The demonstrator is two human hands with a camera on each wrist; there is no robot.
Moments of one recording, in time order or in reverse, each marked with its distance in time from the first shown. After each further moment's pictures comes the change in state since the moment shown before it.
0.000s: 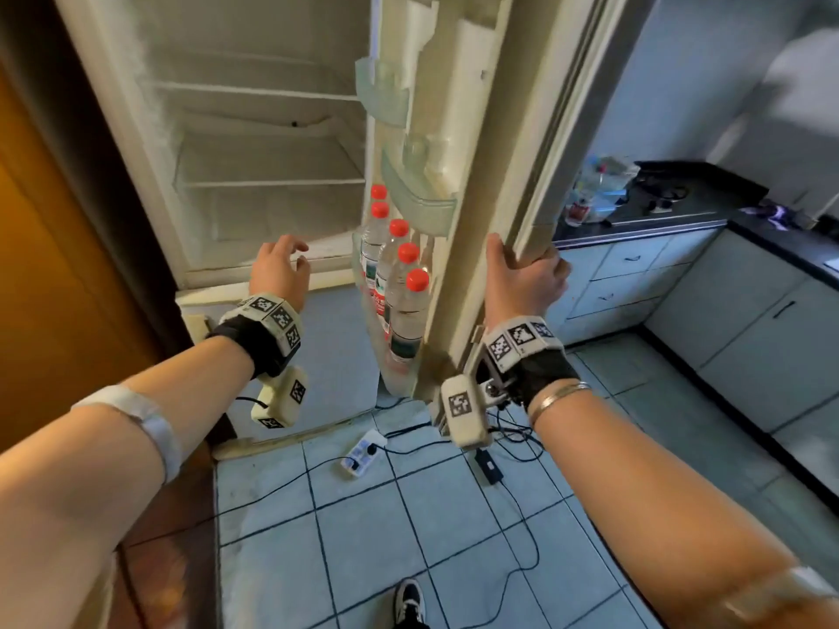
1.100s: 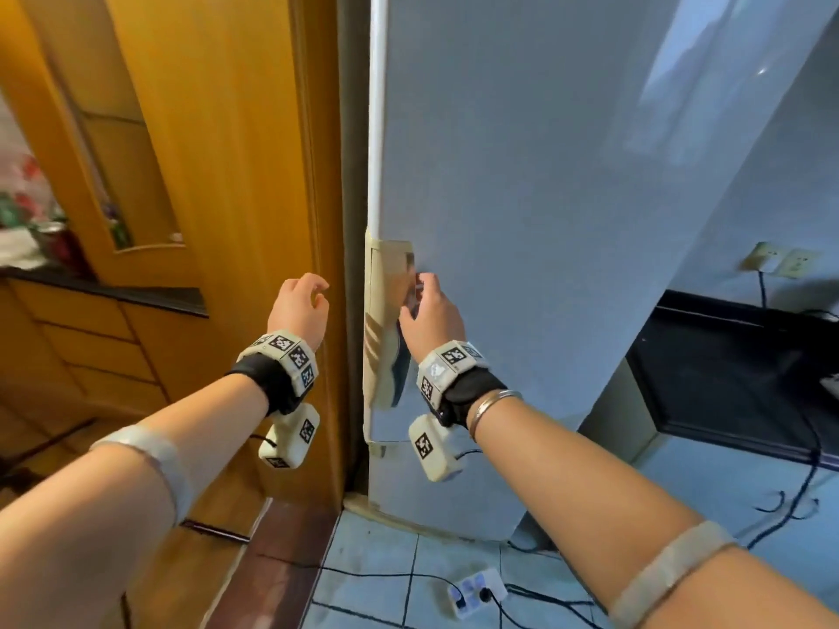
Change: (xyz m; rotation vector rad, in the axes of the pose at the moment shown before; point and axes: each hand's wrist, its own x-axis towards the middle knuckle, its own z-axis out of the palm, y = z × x) left_hand 0.091 -0.119 -0.161 0.173 0.417 -0.308; right_hand -0.098 -0.133 0.297 -0.099 -0.941 -0.751
